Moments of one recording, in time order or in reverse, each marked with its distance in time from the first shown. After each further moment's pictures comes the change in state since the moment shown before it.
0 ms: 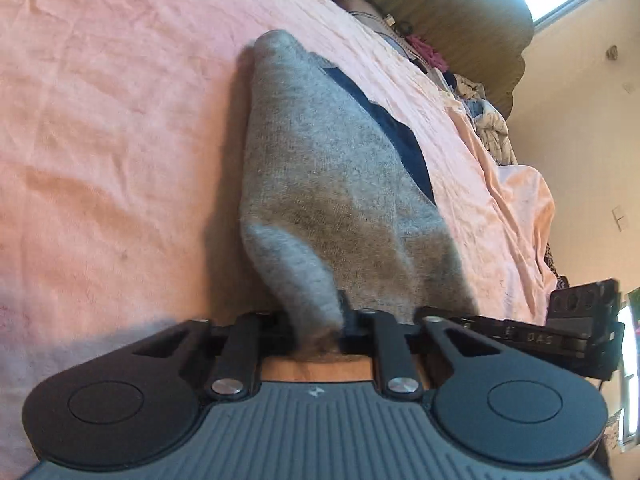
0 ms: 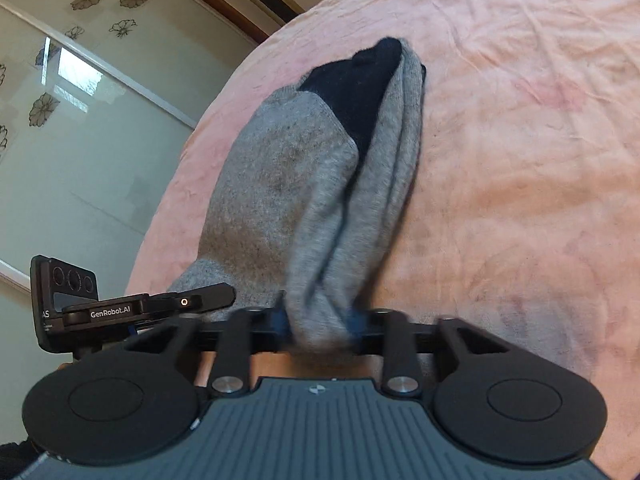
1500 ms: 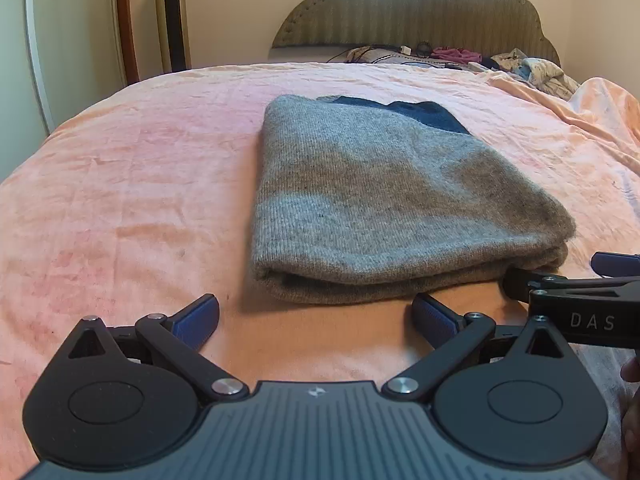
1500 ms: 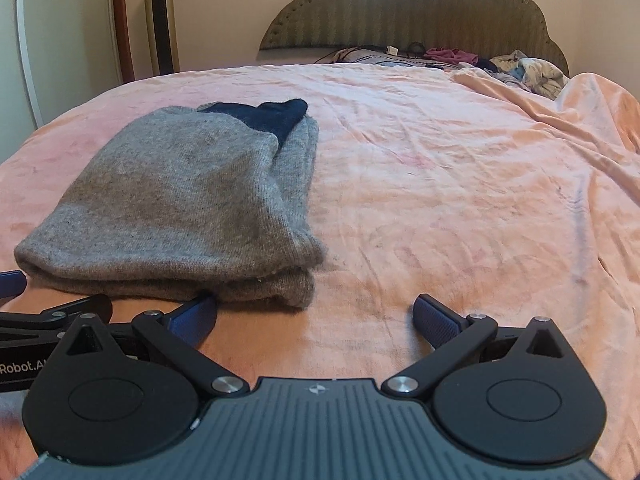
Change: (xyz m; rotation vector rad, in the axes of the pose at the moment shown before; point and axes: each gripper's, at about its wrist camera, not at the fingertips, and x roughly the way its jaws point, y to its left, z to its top) left arm 0.008 -0.060 -0.099 0.459 -0.312 0.510; right arm 0.025 0.062 -0.092 -0.275 -0.387 -0.769
